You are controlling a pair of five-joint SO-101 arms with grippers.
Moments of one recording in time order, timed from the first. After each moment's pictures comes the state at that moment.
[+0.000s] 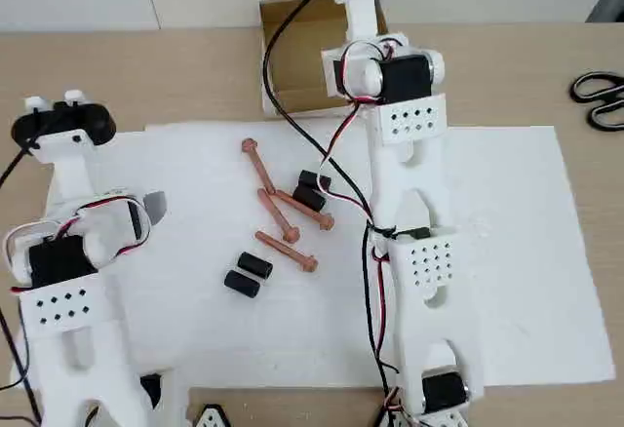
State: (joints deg) left arm -19.9 -42.9 39.5 71.7 2.0; right arm -16.9 51.6 -93.7 96.8 0.0
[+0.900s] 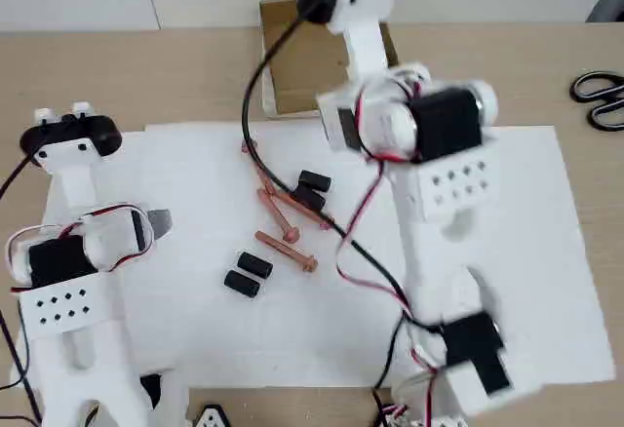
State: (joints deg) left arm -19.9 -42.9 39.5 77.3 2.0; right arm -22.6 -4.0 -35.5 99.4 0.0
